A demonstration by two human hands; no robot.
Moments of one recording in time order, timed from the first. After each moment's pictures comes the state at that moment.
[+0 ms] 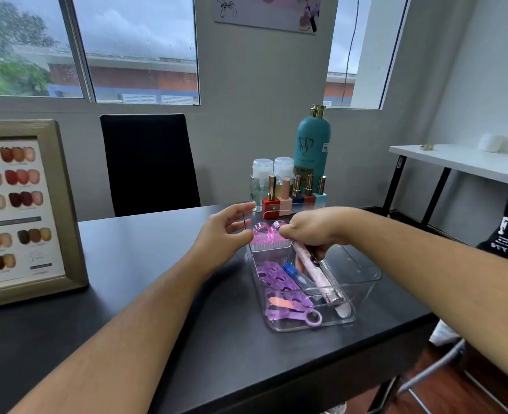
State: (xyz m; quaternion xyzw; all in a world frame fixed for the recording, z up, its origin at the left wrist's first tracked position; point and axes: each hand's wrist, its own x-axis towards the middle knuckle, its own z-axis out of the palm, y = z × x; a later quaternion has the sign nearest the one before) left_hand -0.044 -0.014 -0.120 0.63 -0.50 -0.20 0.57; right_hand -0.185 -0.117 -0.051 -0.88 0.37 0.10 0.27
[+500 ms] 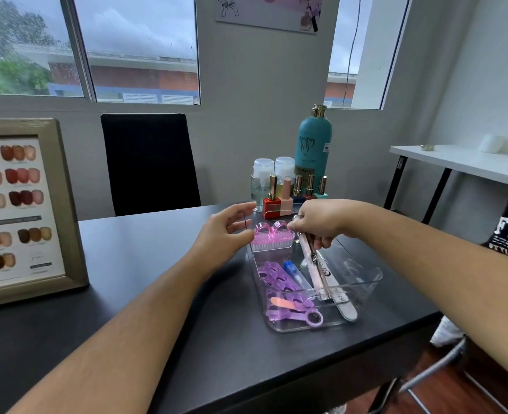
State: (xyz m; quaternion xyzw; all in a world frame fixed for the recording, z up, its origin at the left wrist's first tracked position) left_hand -0.045 -0.013 -0.119 0.63 -0.49 -0.20 0.57; right_hand -0.188 -0.133 -0.045 -0.89 0.39 0.04 0.23
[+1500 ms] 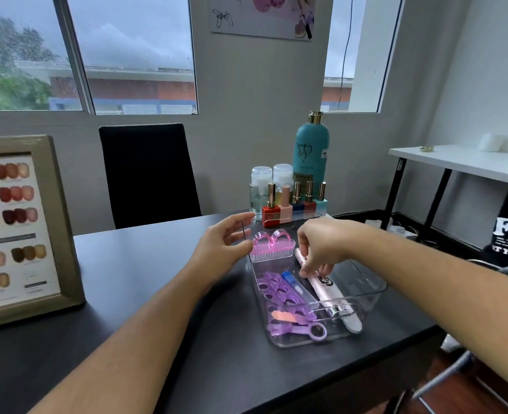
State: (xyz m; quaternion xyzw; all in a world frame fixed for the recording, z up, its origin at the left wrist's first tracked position) left_hand -0.044 -0.012 -0.117 0.62 -0.50 -0.21 0.58; right_hand -0.199 -0.115 -0.050 -0.91 0.37 0.10 0.14
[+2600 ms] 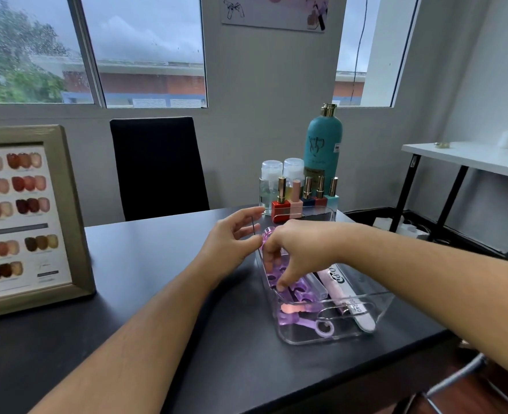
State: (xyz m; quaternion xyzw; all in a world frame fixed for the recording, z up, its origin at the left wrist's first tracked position) left_hand -0.038 -0.016 -0.125 0.58 -0.52 -0.20 0.60; right_hand -0.173 -0.092 -0.055 -0.98 0.14 0.10 0.07
